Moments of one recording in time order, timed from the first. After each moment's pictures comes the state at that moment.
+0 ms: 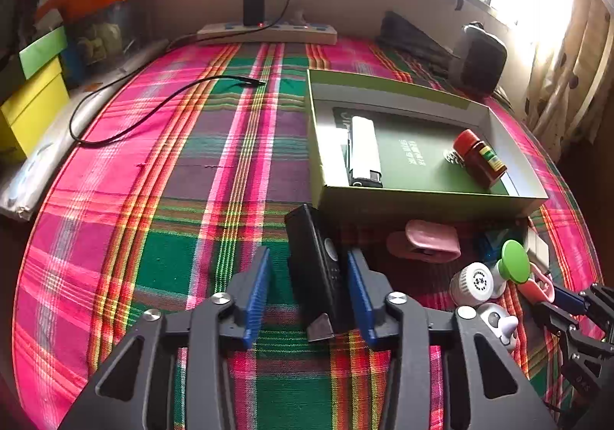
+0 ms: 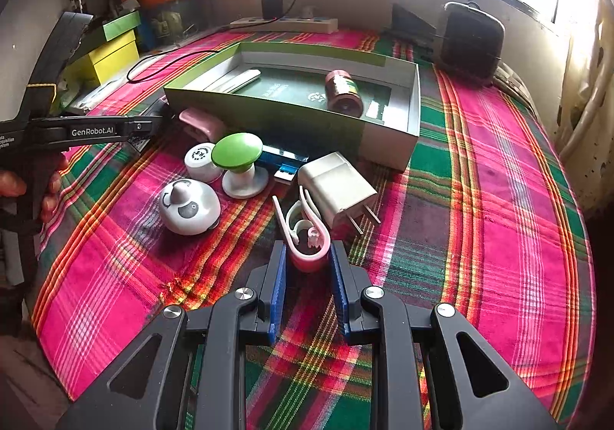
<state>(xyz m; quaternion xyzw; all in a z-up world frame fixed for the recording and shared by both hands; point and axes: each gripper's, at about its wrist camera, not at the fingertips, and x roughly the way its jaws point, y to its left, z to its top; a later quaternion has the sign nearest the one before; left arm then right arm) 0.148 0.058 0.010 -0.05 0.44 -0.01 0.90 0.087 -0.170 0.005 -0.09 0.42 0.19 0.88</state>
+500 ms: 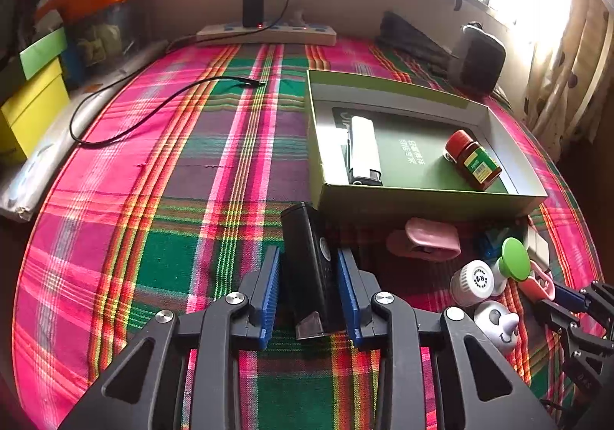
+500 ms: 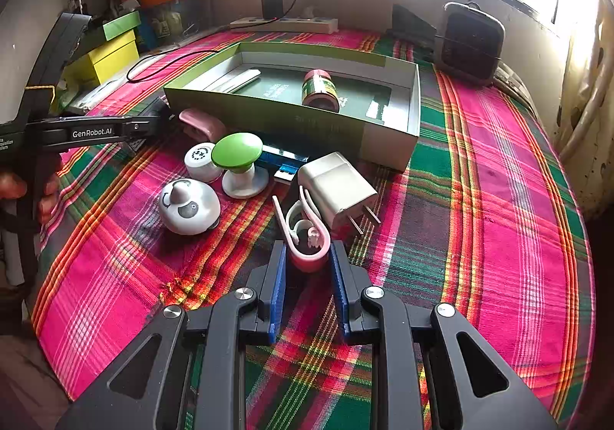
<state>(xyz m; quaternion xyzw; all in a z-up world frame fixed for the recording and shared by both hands) 0.146 0.058 0.010 -0.05 0.44 -0.01 0.90 0.088 -0.170 0.006 -0.09 0.42 0.19 0.88</state>
